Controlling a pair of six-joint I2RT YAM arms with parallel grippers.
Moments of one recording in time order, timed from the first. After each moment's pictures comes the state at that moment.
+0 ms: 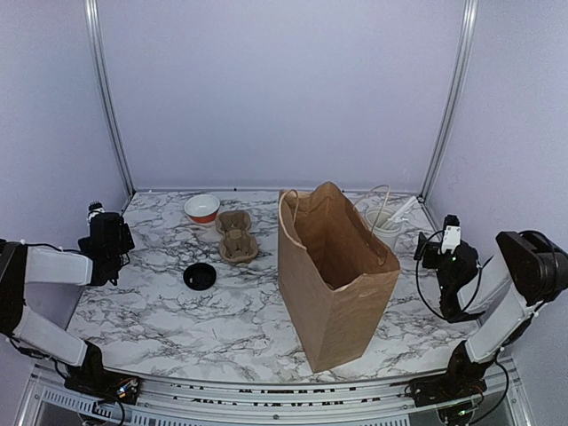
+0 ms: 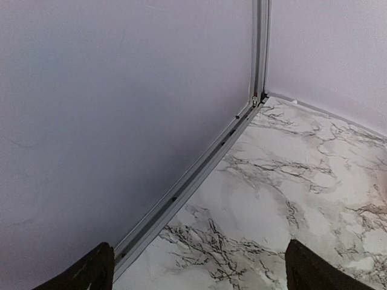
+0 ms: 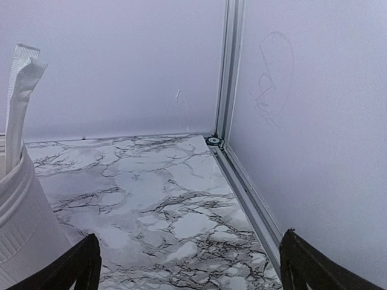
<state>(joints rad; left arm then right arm) -0.13 1.34 0.50 0.36 -0.73 -0.25 0.00 1.59 0.20 1.34 0.18 -0.04</state>
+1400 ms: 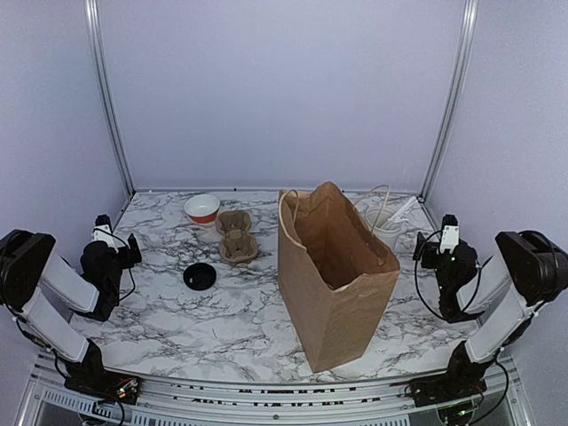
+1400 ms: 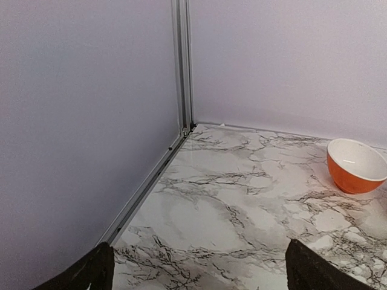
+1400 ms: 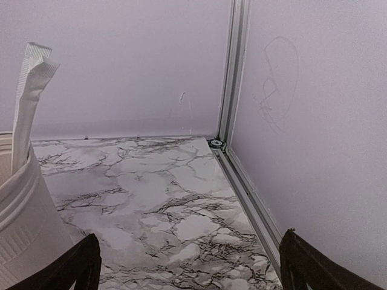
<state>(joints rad) -0.09 1.53 0.20 1.19 -0.41 -0.04 0.02 1.59 0.21 1.35 0.19 -0.06</state>
